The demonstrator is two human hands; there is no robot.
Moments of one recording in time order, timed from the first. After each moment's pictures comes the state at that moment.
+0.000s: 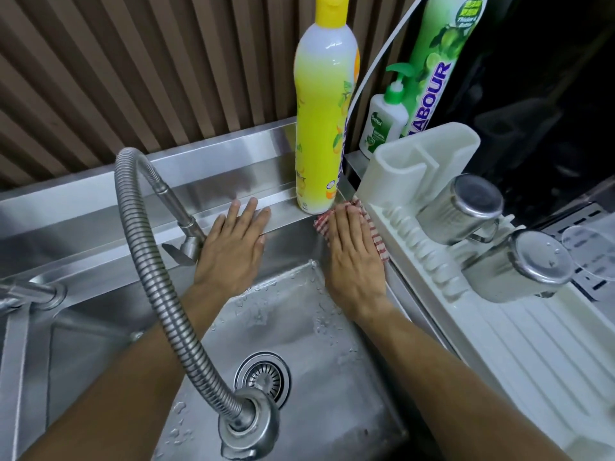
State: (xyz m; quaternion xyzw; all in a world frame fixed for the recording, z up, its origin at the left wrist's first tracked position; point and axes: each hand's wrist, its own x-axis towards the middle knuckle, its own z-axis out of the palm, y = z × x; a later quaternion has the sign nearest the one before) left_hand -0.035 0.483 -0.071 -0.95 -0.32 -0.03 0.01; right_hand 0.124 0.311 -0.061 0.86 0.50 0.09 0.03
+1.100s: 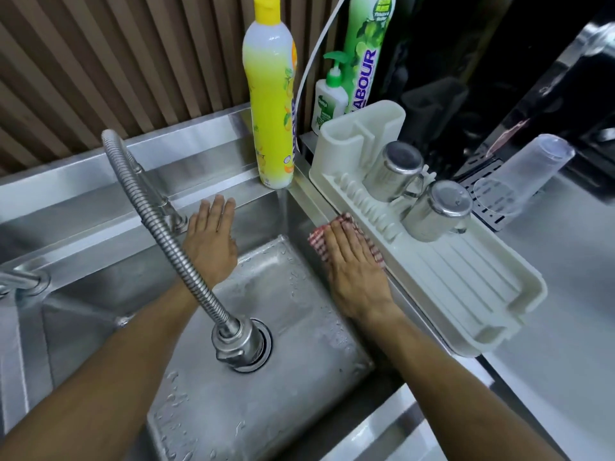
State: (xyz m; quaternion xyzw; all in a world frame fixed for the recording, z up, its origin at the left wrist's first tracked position) left_hand -0.052 0.447 -0.067 -0.95 -0.32 -0.03 -0.07; right_hand 0.096 0.192 -0.049 0.89 0.46 -0.03 -0.04
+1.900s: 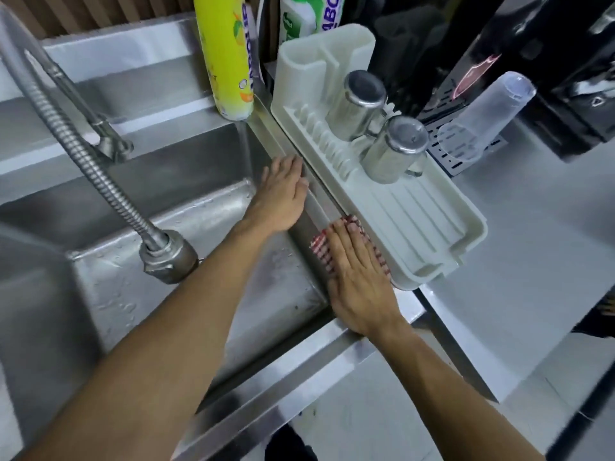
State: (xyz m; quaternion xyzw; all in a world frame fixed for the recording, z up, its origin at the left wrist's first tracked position) left_hand 0.055 0.285 -0.042 -0.91 -0.24 -0.03 -0.34; right_hand 0.061 0.049 -0.032 0.88 0.47 -0.09 -0.05
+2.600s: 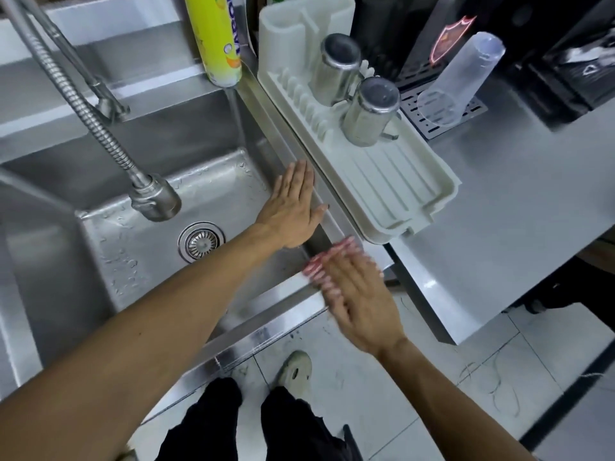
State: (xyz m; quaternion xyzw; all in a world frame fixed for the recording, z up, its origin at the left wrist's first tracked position) left_hand 0.016 0.180 -0.034 -0.95 -0.19 0.12 -0.19; right_hand 0.018 -0.066 -0.039 0.83 0.54 -0.08 -0.15
